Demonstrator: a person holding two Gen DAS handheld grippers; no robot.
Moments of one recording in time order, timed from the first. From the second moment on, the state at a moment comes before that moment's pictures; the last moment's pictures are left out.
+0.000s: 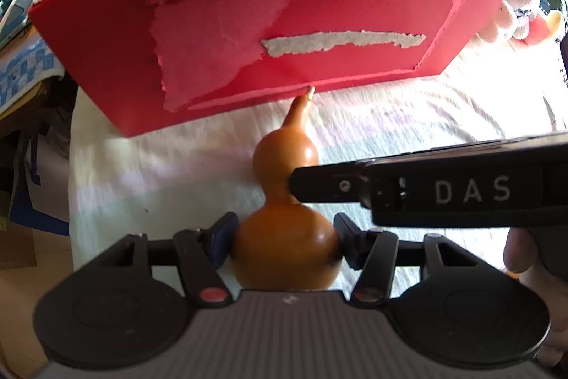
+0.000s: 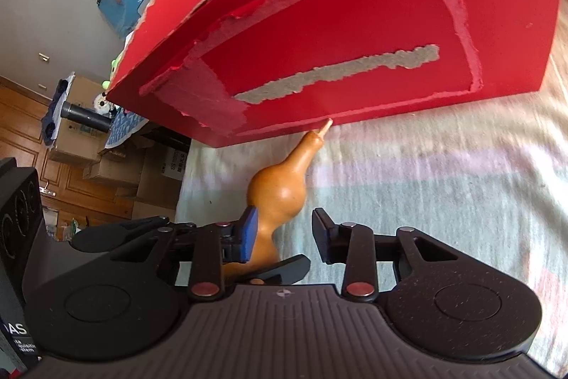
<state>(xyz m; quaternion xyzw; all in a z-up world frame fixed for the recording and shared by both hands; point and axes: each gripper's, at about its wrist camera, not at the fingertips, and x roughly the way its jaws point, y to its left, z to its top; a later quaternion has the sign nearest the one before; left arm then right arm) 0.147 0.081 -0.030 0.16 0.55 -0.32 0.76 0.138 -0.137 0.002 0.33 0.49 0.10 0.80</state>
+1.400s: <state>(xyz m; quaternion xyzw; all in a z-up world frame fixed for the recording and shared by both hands) 0.147 0.076 -0.023 0.17 0.53 -0.35 0.75 0.140 -0.141 -0.003 0.36 0.49 0.10 0.79</state>
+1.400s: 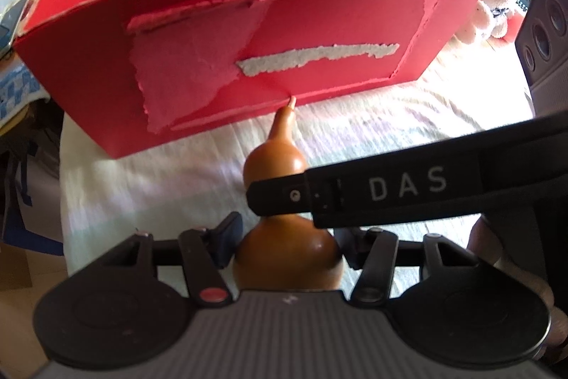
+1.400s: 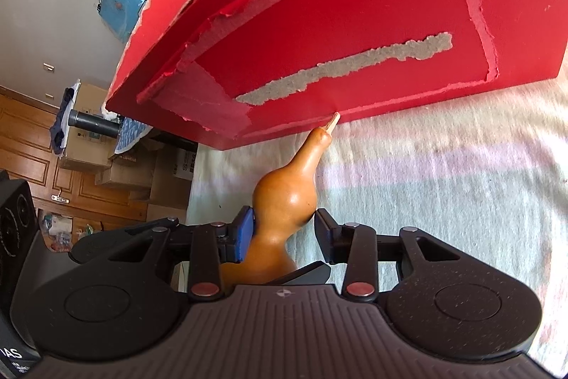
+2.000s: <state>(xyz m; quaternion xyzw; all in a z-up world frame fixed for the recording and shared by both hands) 0.147 0.086 -0.012 0.17 0.51 -0.31 0.78 0.117 -0.167 0.008 0.40 0.47 0.03 0.79</state>
